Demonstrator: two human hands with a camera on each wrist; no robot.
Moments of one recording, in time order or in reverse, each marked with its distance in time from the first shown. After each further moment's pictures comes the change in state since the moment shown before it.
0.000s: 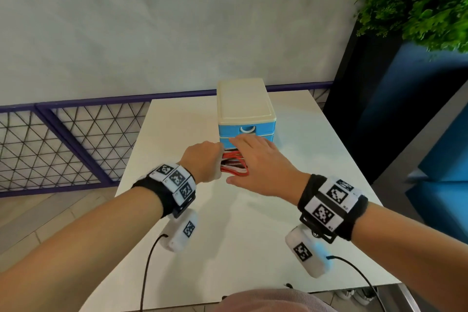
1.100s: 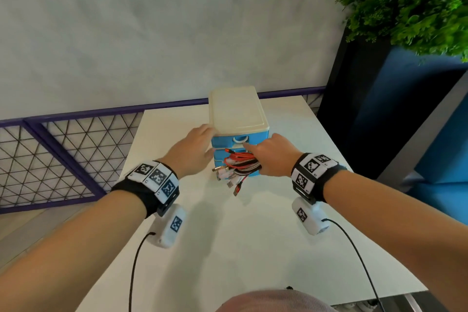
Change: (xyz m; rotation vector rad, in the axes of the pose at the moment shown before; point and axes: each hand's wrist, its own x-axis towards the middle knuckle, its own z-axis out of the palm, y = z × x) left_hand 0.035 -0.033 -0.010 -0.288 0.211 0.163; right_hand 0.049 0.079 0.001 -0.529 -0.149 -0.089
